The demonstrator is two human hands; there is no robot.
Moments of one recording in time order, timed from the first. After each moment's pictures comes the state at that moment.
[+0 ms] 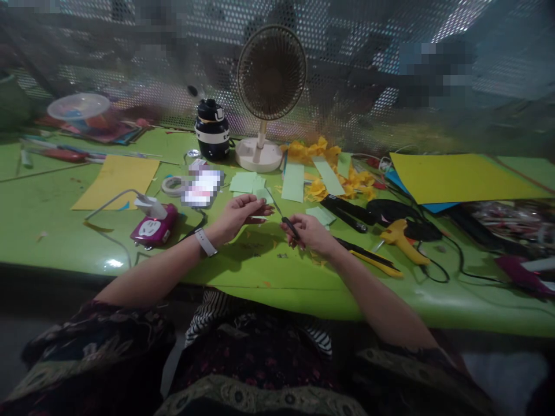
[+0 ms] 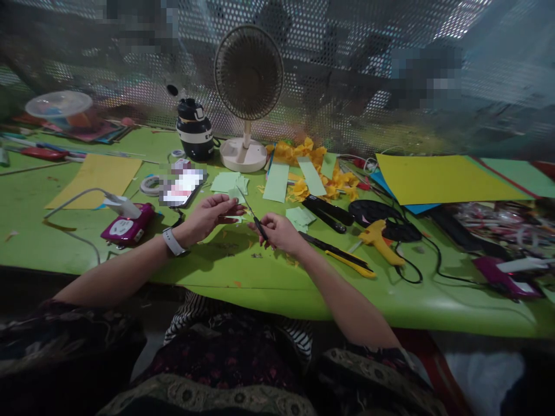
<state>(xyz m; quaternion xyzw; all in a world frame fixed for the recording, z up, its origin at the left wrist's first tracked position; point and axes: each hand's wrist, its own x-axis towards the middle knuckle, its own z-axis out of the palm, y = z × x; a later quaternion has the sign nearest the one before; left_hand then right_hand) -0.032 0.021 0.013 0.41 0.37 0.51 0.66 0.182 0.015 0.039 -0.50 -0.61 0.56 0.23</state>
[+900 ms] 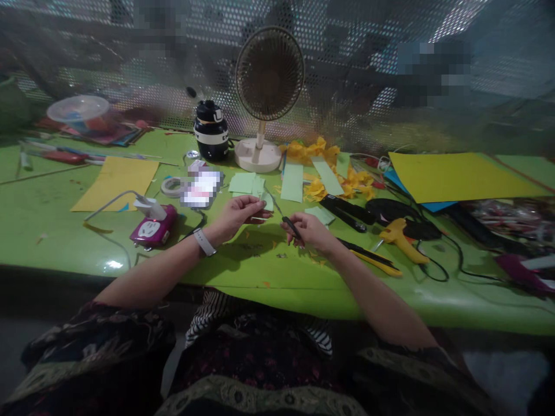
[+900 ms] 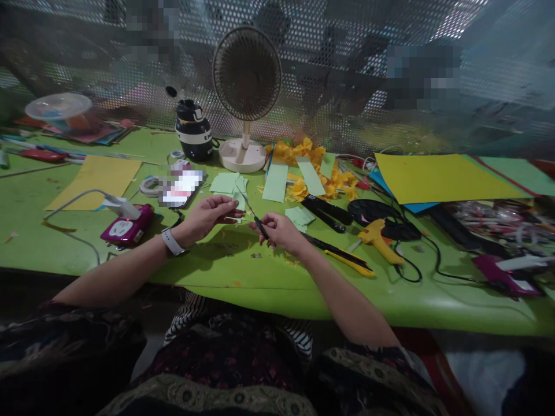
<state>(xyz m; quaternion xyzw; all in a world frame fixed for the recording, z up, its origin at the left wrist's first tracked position) -0.034 0.025 0.007 0.45 0.38 0.50 0.64 0.185 0.020 0.038 -0.50 -0.61 0.57 0.23</state>
